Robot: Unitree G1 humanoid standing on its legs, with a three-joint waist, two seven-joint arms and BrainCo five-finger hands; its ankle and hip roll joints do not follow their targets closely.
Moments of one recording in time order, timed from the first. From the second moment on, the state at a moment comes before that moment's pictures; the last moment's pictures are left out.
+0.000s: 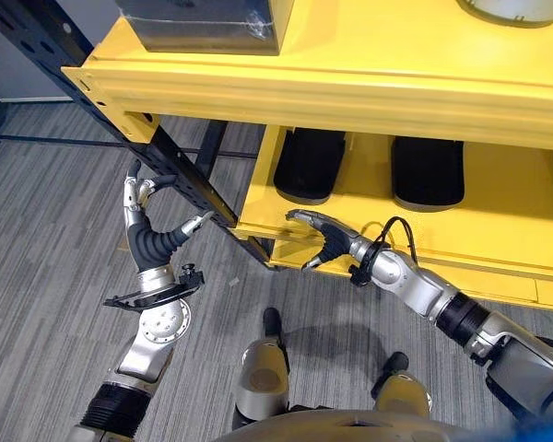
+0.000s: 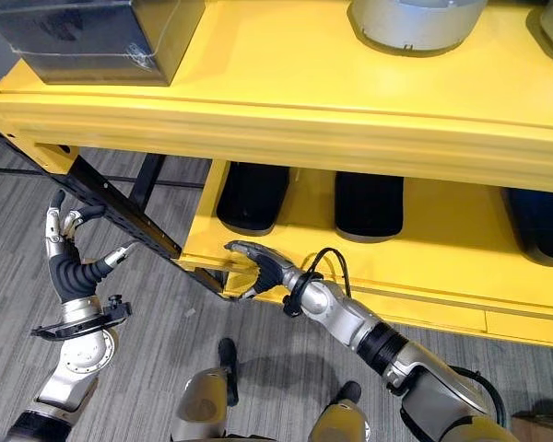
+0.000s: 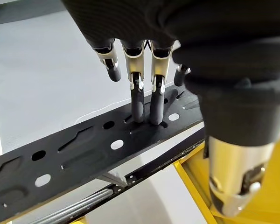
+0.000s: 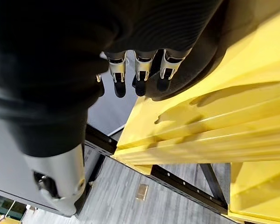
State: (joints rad) left arm 0.05 0.52 -0.14 -0.03 0.01 -0.49 0.76; right arm -0.57 -0.44 0.80 0.34 -0.18 -0.15 -0.01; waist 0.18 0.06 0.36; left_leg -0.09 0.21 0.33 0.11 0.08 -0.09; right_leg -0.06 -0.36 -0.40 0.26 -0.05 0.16
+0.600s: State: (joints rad) left arm 0.05 0.48 -0.18 -0.03 0.01 -0.47 0.76; right arm -0.60 -0.40 0.79 0.50 -0.22 -0.07 -0.12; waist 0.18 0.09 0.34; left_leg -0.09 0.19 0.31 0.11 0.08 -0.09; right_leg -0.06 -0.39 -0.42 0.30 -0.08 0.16
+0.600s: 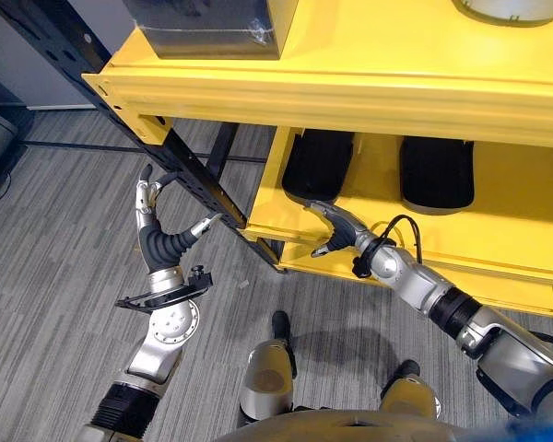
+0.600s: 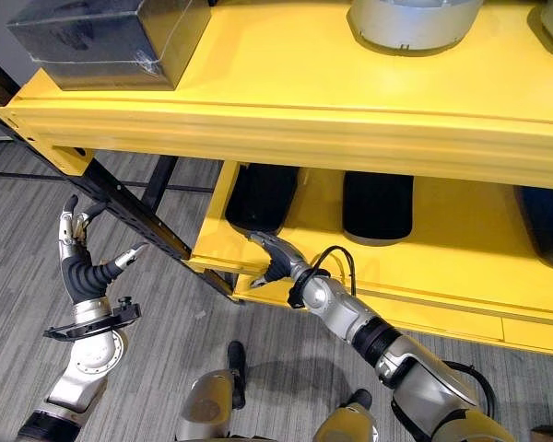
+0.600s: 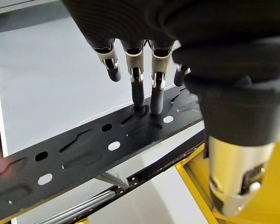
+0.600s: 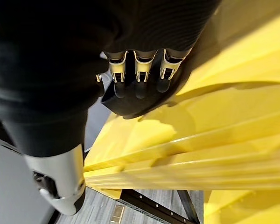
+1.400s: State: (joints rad) left arm 0.04 0.48 -0.20 0.02 -0.02 -0.48 0.76; right arm -0.61 -0.41 0.74 0.58 -0.24 -0.03 -0.23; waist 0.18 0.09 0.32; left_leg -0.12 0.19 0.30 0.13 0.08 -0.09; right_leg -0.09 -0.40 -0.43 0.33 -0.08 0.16
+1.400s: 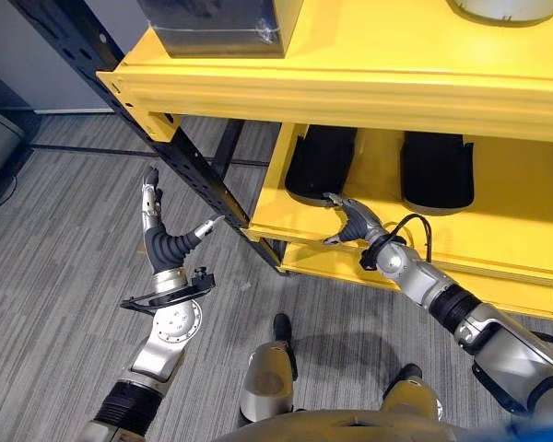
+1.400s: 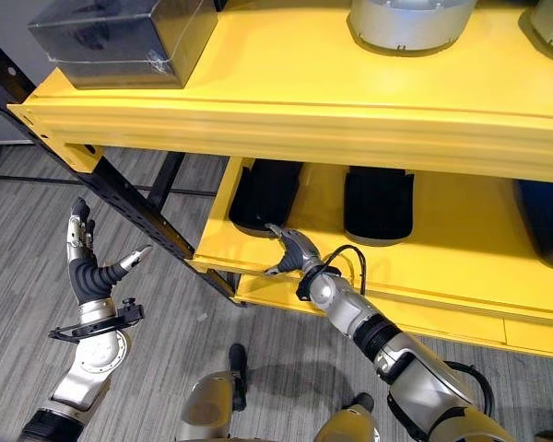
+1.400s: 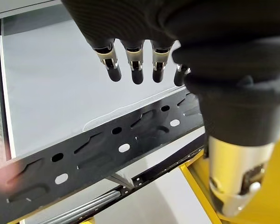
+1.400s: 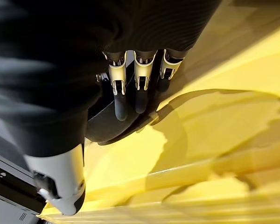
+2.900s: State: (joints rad) left arm 0.09 0.42 -0.12 0.12 -0.19 -0.44 0.78; right arm -0.43 -0.64 0.70 -0.01 -0.29 -0.15 -0.11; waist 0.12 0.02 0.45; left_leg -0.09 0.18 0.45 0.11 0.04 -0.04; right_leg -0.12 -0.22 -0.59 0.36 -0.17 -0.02
